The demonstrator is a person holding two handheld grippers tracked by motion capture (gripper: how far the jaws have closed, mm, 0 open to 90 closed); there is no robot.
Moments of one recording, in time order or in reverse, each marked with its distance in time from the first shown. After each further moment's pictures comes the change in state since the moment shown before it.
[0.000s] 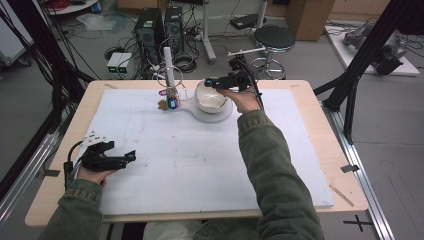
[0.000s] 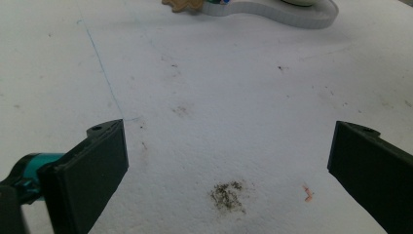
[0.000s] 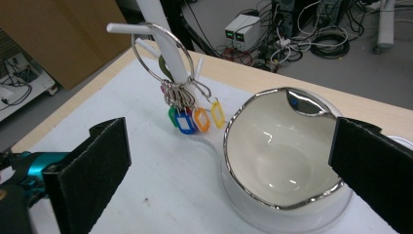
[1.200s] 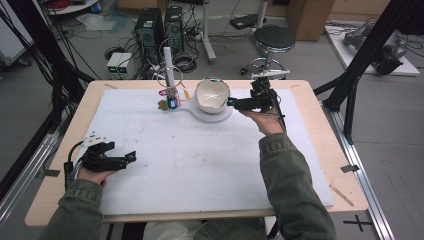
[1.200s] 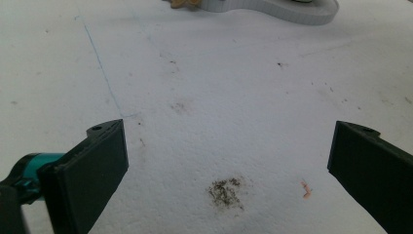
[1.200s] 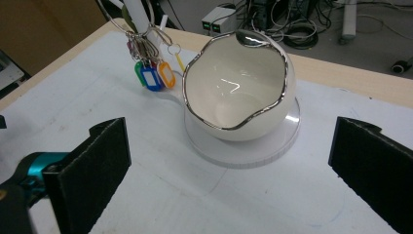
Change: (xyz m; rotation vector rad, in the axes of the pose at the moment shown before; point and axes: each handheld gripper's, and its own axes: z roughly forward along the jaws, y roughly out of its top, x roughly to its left) left arm -0.001 0.000 0.000 0.013 -0.001 0.002; right arm -0.025 -0.060 -0.045 -0.003 -0.085 -0.012
